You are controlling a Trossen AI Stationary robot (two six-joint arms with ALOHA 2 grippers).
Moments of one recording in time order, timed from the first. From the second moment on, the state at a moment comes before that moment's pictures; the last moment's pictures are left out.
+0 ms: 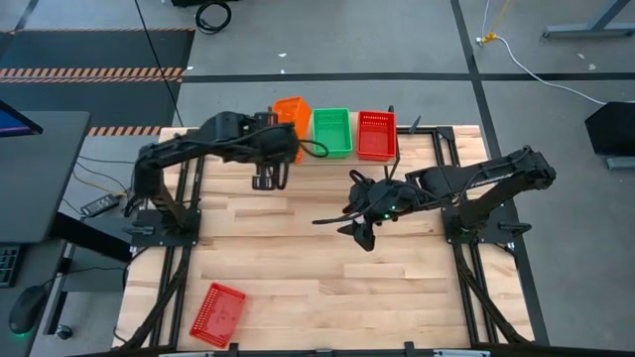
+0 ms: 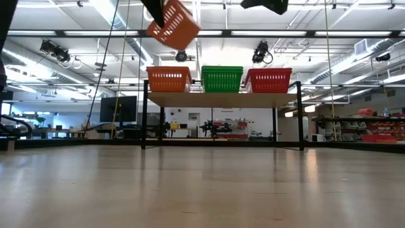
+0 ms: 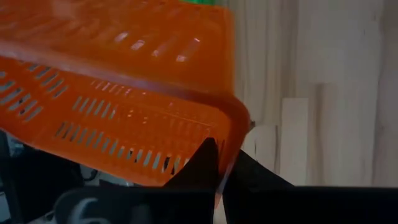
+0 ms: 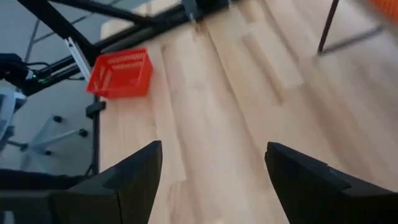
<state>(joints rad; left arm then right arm) 0.13 1.74 2.10 -1.57 -0.45 0.30 0.22 1.41 1.36 -0.65 0.14 0.55</state>
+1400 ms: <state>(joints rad) 0.25 1.80 2.05 -1.57 -0.39 0.29 0.18 1.31 1.36 -0.64 0.16 0.58</state>
